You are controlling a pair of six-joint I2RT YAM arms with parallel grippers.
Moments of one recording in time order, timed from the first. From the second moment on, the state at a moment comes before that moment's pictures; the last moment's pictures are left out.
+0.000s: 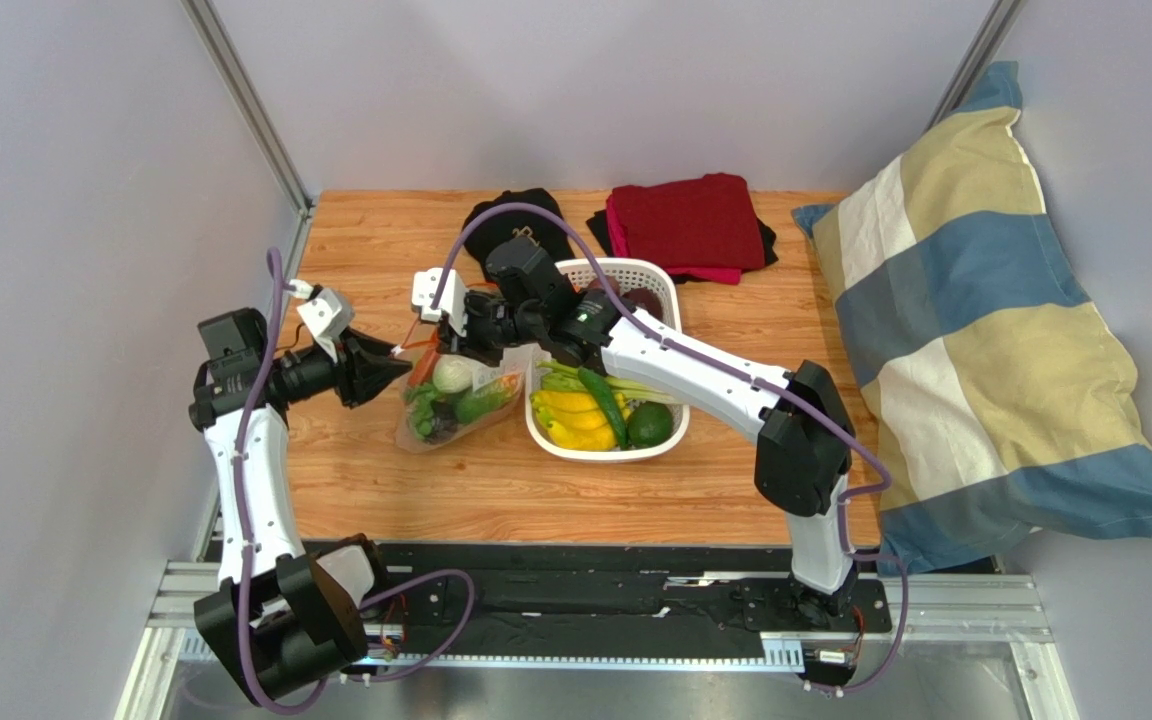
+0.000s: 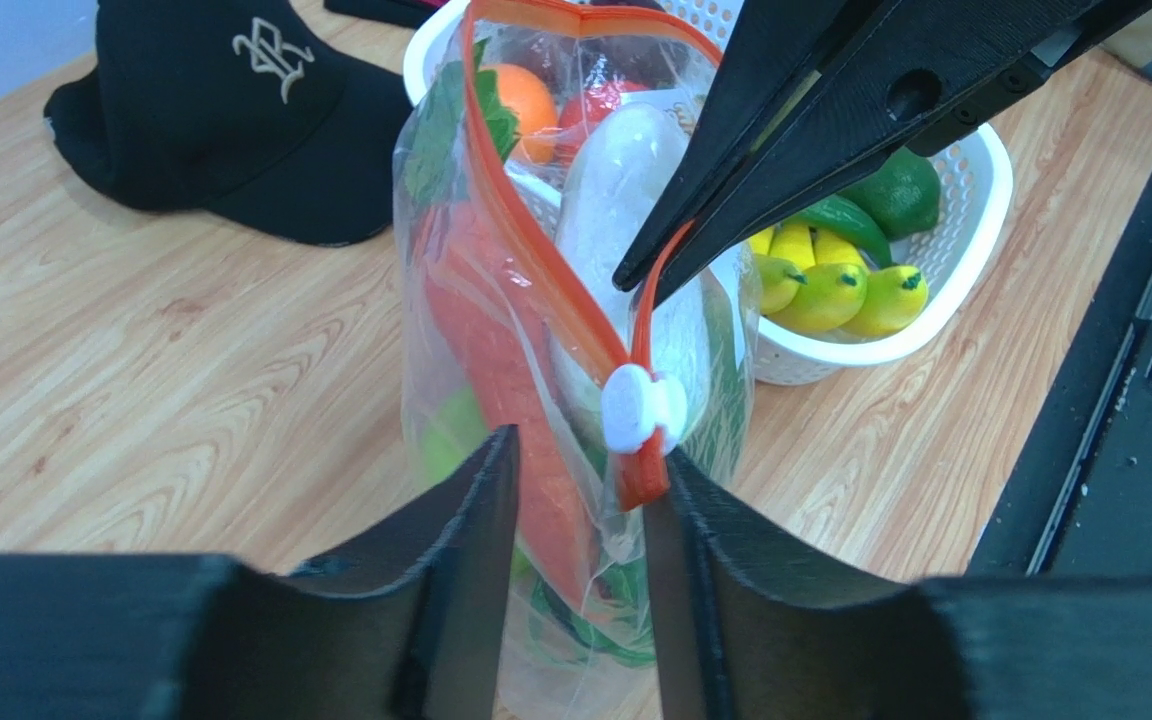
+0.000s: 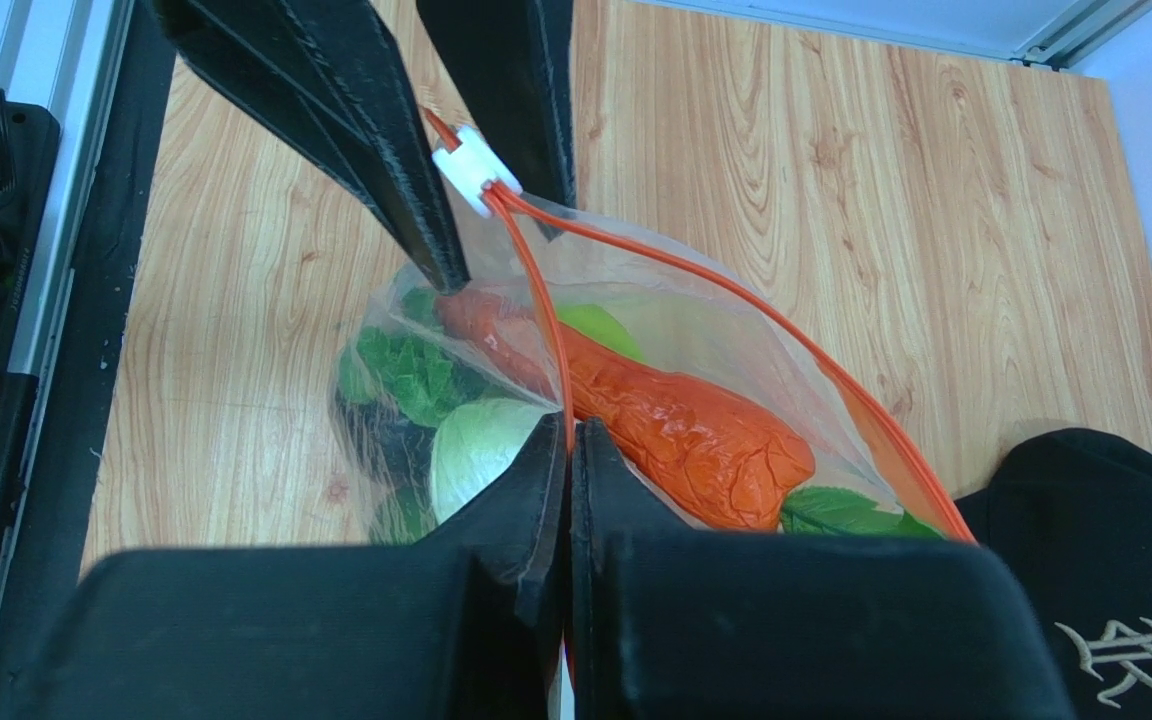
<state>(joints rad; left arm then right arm) 0.44 1.03 0.89 -0.74 1.29 0.79 0.95 1.96 1.79 -0.27 -0.45 -0.46</state>
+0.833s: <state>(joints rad) 0.39 1.01 0.95 -0.85 1.26 0.92 0.94 1.90 1.87 -0.29 -0.72 -0.57</state>
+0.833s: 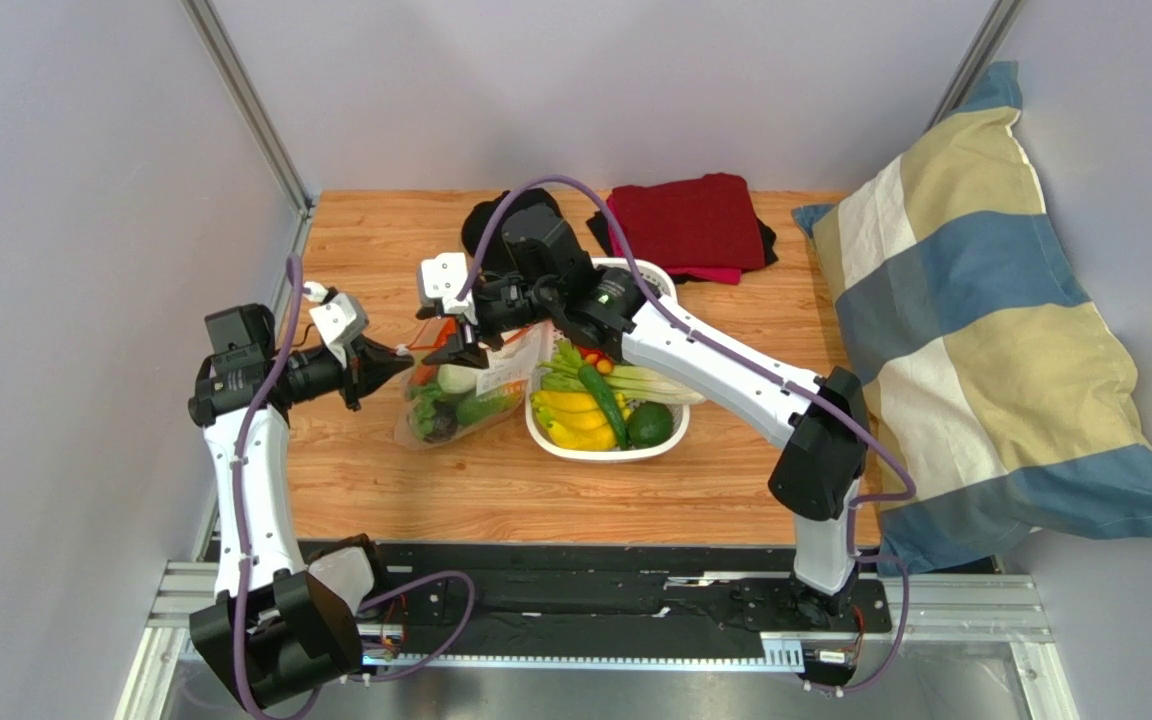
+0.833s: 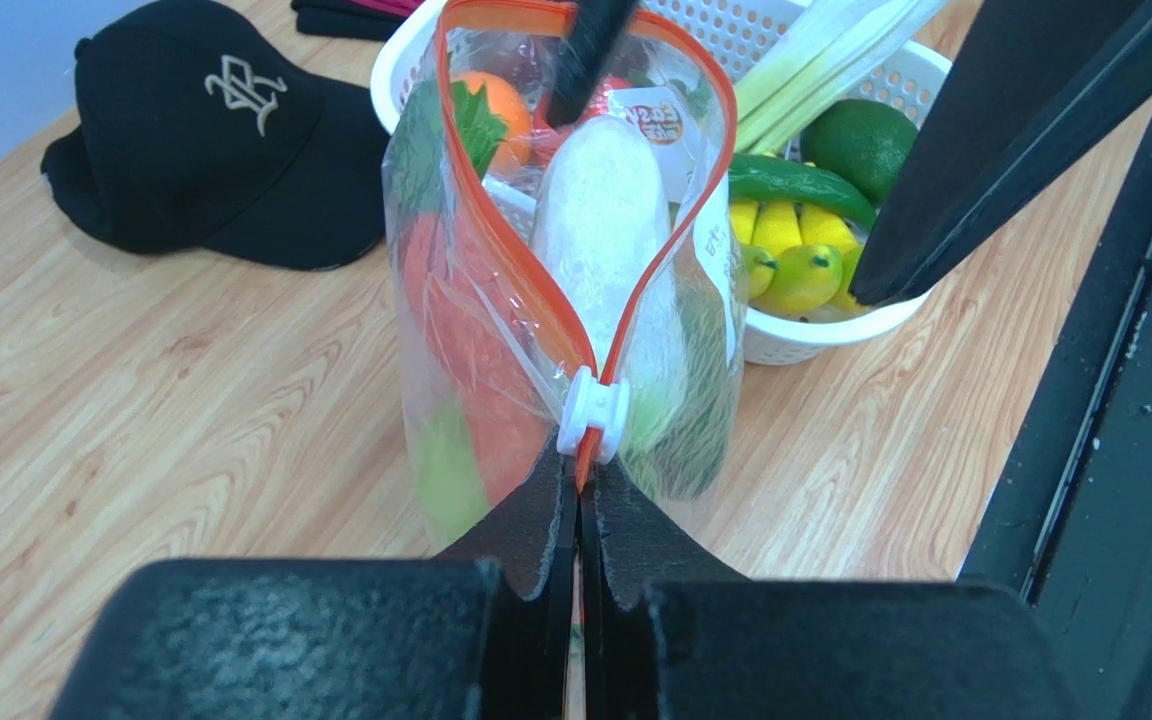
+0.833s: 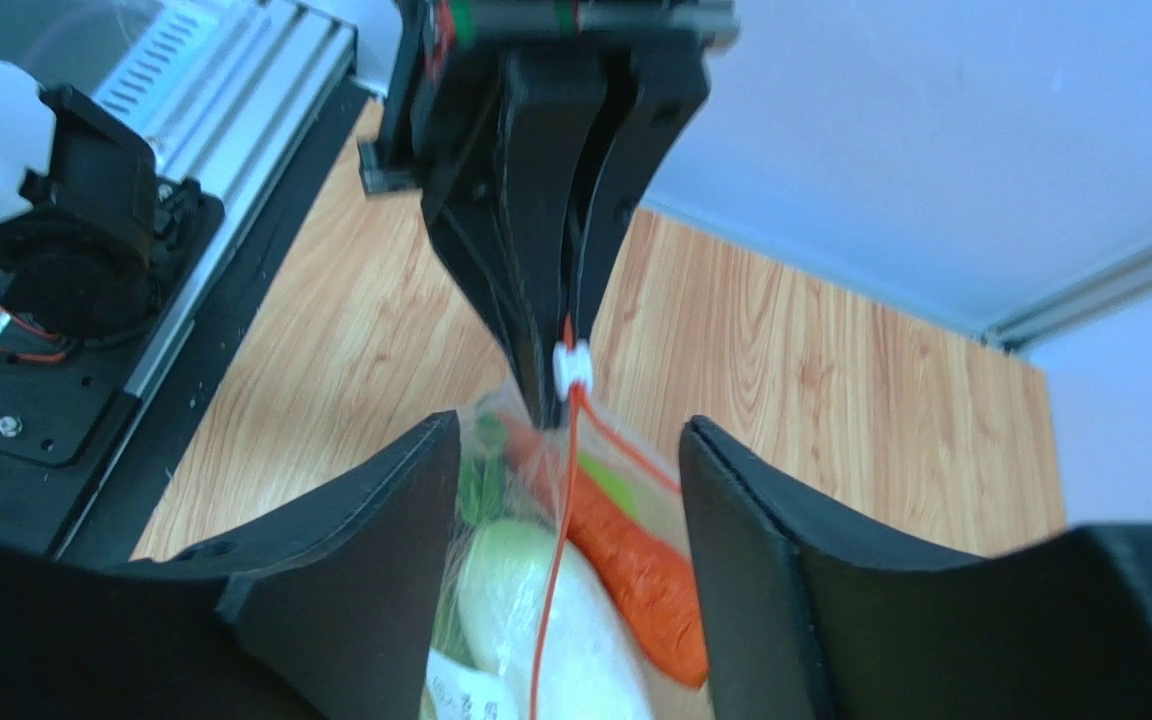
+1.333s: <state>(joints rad) 0.37 0.98 0.95 -0.88 1.24 0.93 0.99 2.01 2.02 -0.41 -0.78 -0.62</state>
